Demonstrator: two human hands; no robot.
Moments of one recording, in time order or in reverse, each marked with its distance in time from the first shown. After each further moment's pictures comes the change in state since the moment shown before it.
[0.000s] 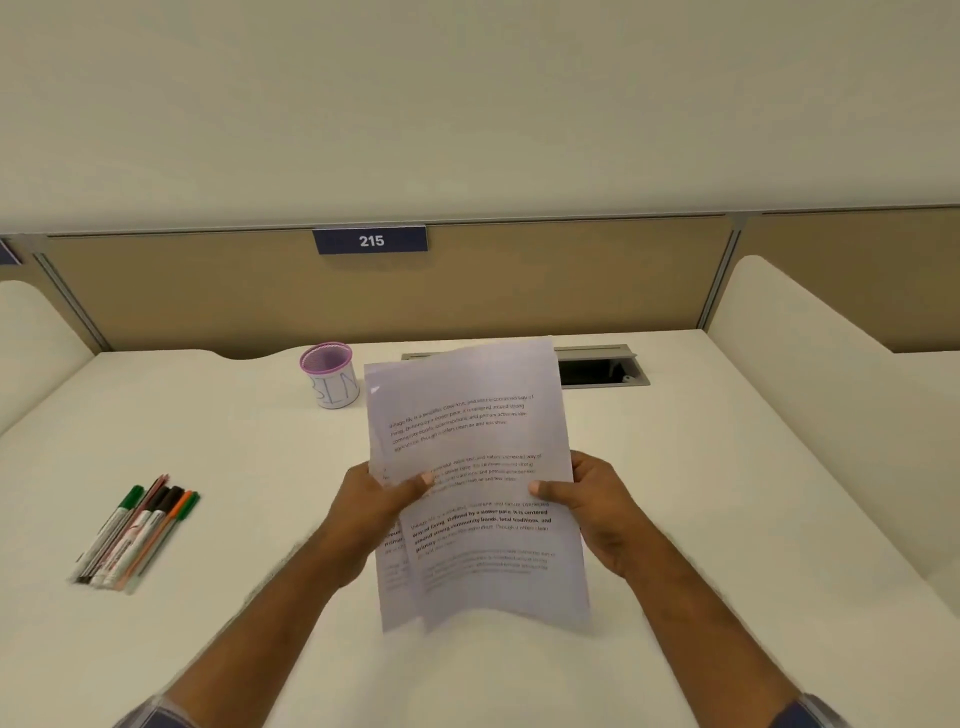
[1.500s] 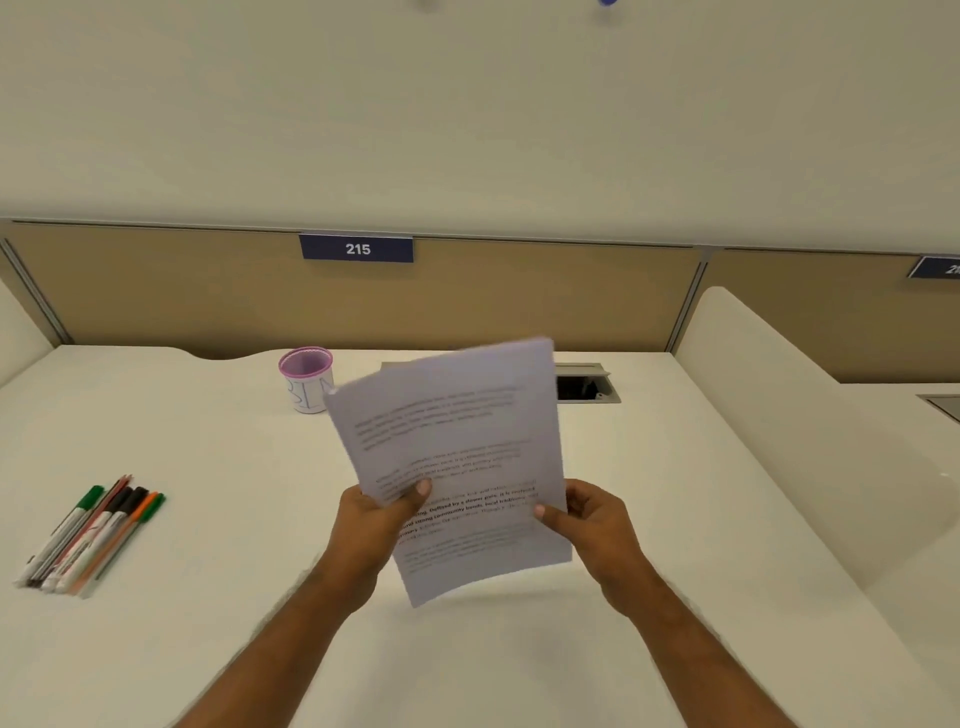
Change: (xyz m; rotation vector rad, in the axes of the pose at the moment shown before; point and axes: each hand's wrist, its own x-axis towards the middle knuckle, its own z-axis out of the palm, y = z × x) left_hand -0.007 -0.020 0.028 -0.212 0.090 0.142; right_hand -0.024 0.021 -0.026 -0.134 0.099 -0.231
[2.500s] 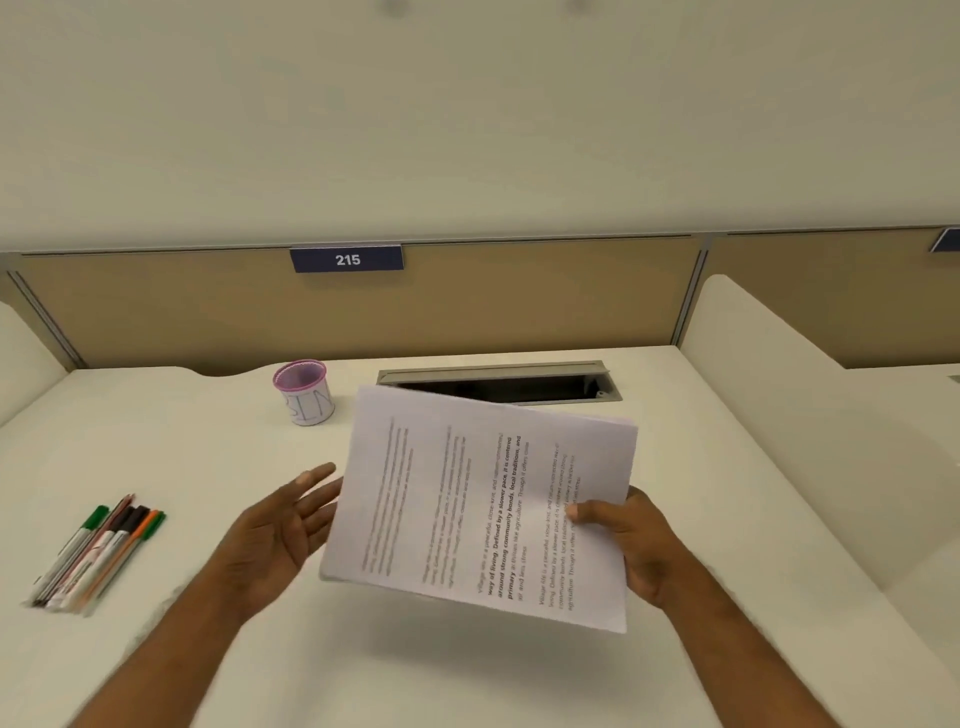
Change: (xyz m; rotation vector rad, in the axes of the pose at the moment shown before) left_hand 0.022 0.016 -0.079 -0.357 -0.034 -0.279; right_hand 0.009 -0.016 -0.050 0.269 -0.087 0.208
